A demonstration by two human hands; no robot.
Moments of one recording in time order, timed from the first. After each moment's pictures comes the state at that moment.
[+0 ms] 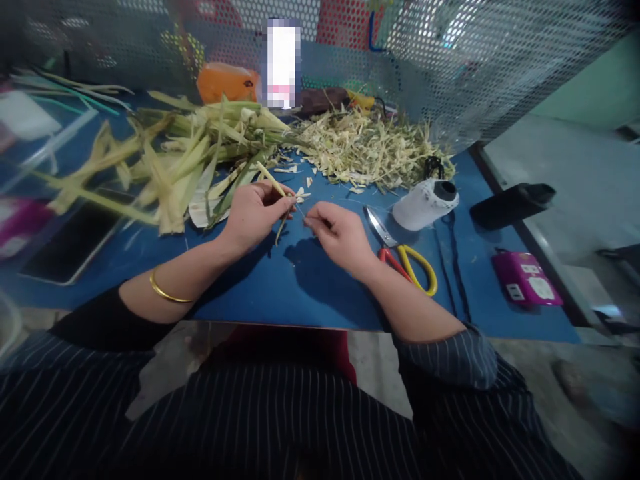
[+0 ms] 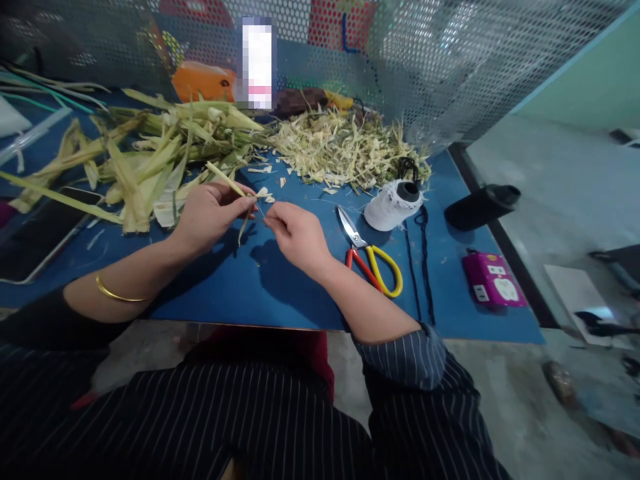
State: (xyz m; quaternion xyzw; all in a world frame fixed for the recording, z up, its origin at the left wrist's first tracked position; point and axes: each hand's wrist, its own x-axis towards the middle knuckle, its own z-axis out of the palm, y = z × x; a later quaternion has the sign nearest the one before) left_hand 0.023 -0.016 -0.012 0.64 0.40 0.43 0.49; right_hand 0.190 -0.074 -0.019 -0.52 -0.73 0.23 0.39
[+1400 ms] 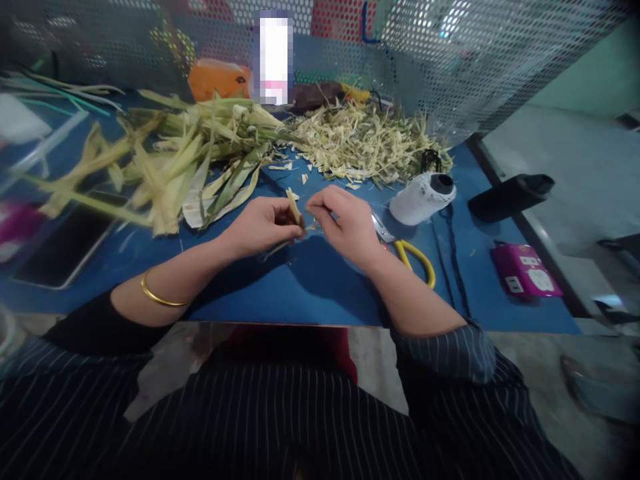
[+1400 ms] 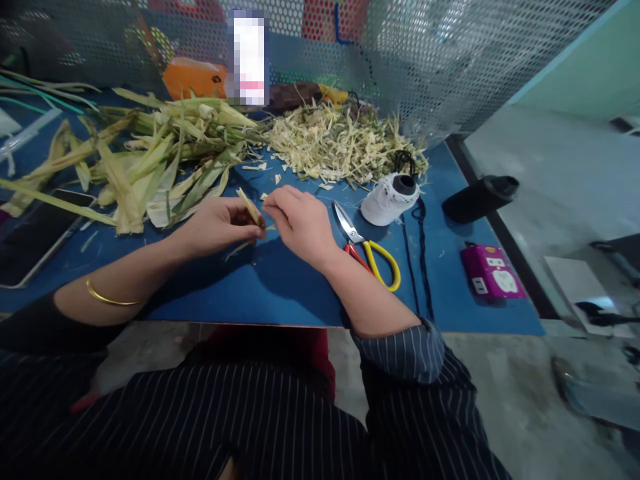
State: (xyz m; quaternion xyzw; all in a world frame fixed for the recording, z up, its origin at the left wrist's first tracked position) left_hand 0.022 -0.022 -0.011 0.72 0.33 0.25 0.56; right_hand 0.202 -0.070 -0.014 -0.50 -0.77 0.07 0.38
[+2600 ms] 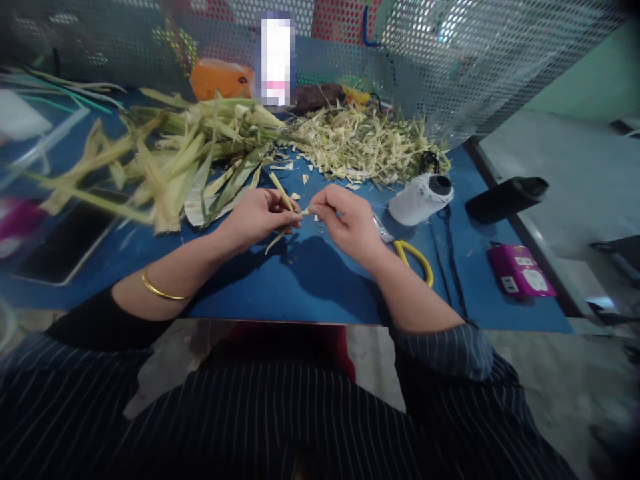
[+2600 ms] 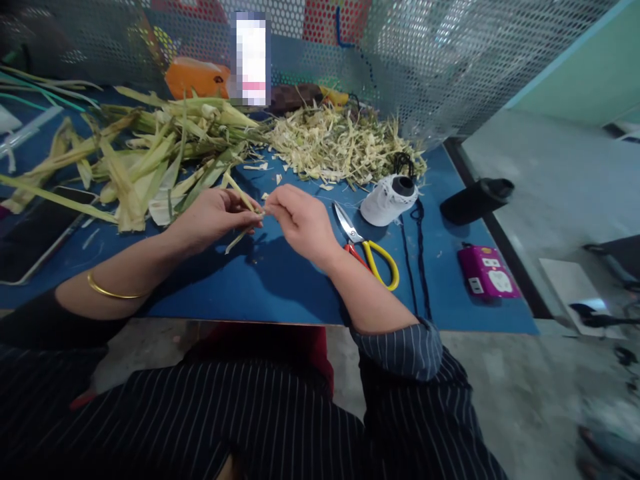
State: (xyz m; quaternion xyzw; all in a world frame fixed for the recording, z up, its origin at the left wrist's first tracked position) left_hand 0.022 -0.019 -0.007 0.65 0.39 0.29 0.58; right_hand 0.202 -0.073 -0.009 -0.48 -0.76 0.15 0.41
